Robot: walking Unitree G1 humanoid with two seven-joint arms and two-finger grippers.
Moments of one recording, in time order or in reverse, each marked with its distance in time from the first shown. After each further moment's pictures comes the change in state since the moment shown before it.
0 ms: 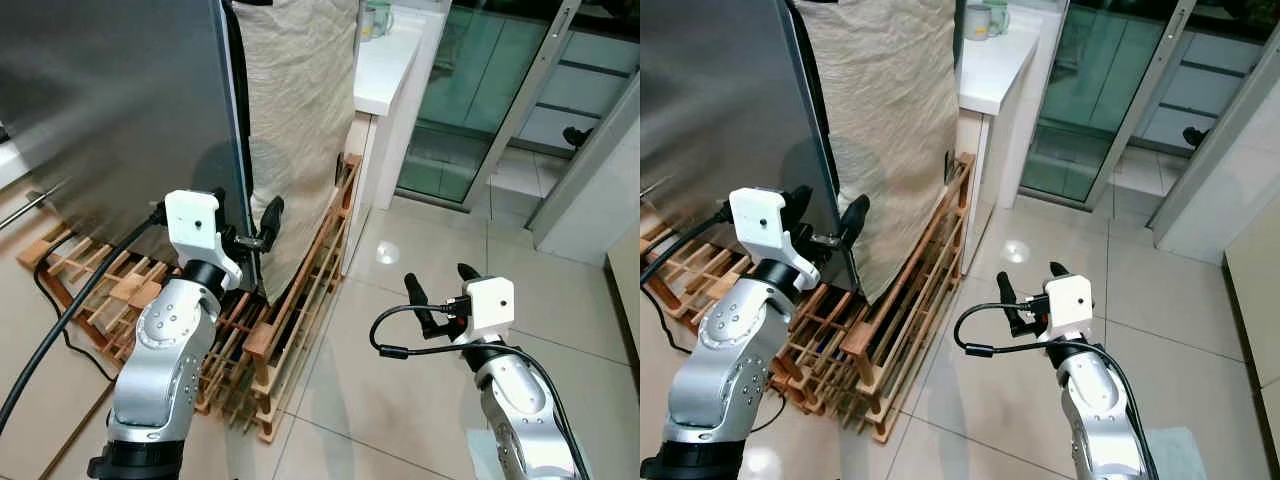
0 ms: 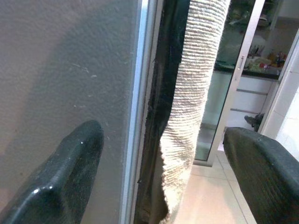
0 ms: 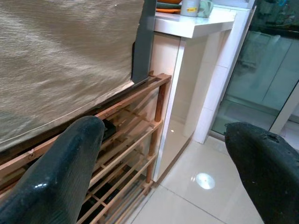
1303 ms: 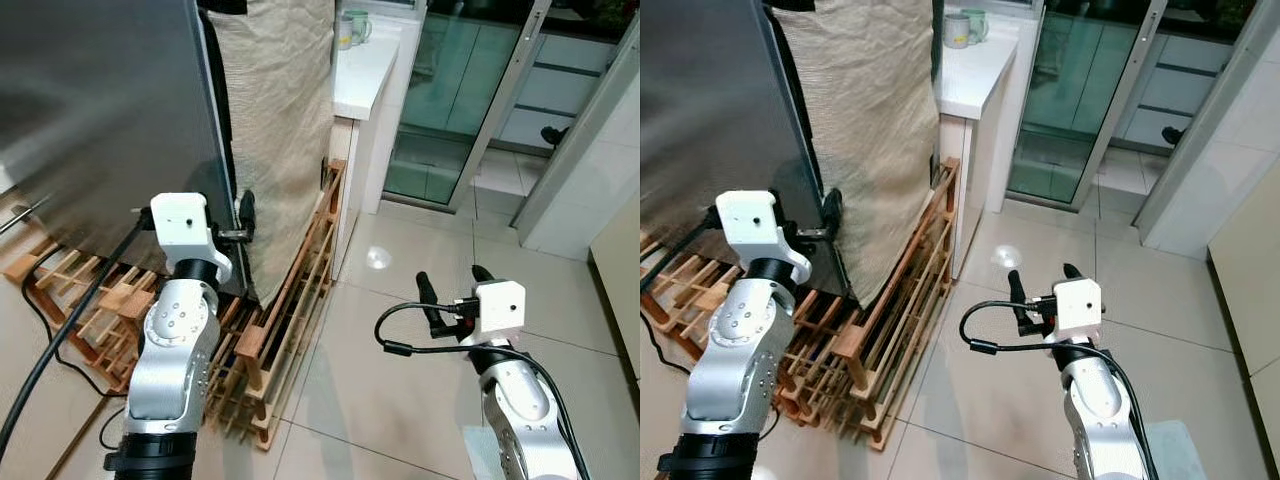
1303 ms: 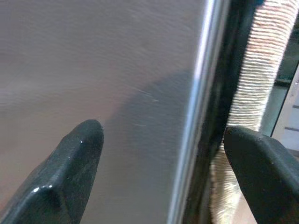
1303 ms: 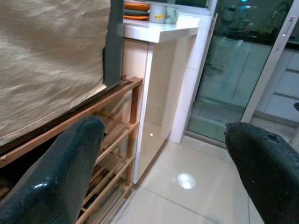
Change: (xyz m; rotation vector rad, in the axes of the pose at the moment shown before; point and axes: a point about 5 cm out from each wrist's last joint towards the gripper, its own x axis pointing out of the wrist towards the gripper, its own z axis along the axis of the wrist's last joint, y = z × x) left arm 0.002 0.014 0.000 0.051 -0.033 0.254; right arm -0.007 -0.004 -0.003 -0.008 0.006 -0.089
